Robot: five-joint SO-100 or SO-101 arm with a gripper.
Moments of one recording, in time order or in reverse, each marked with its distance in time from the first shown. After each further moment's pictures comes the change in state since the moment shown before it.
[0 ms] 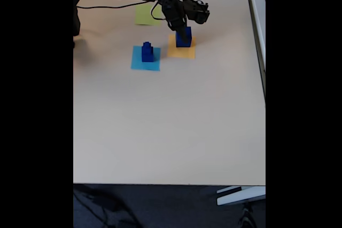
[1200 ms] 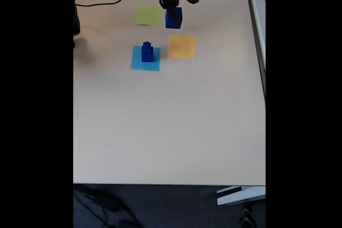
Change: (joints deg) arm -9.2 13.1 3.6 13.1 9.6
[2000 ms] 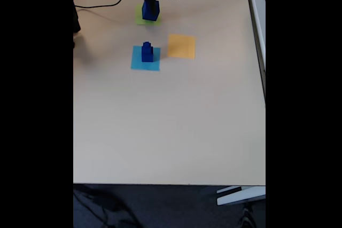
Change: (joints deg) arm -11.1 8.3 18.4 -0.2 7.4
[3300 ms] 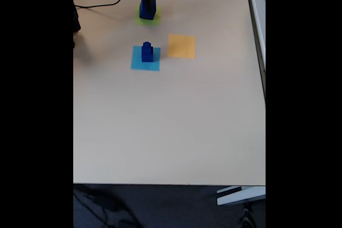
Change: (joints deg) arm -2.6 0.0 5.4 -5.6 7.1
